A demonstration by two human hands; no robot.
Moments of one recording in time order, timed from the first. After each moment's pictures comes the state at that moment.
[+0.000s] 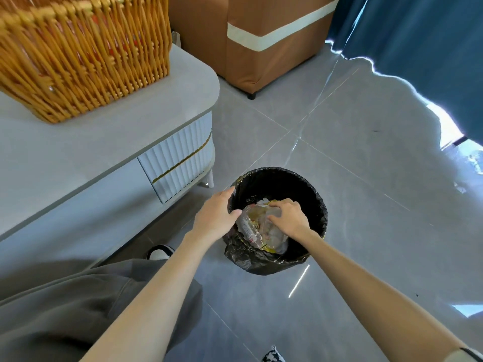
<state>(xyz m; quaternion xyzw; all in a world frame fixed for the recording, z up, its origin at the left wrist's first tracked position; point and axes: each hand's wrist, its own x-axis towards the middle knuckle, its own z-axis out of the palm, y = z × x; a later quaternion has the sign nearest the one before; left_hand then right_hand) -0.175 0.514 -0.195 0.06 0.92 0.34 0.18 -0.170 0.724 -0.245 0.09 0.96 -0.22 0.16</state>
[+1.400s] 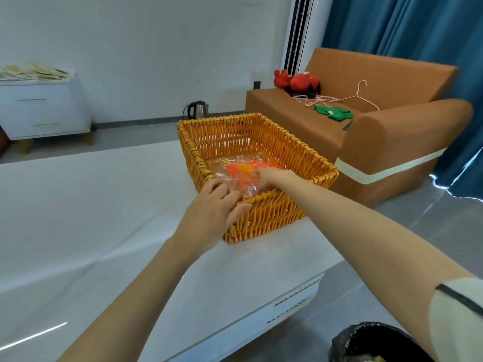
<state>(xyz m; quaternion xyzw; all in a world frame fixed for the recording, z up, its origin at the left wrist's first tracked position) -0.256 0.245 0.044 0.10 0.98 0.04 -0.19 -0.424 0.361 0.074 -0.19 0.96 0.02 0.19</state>
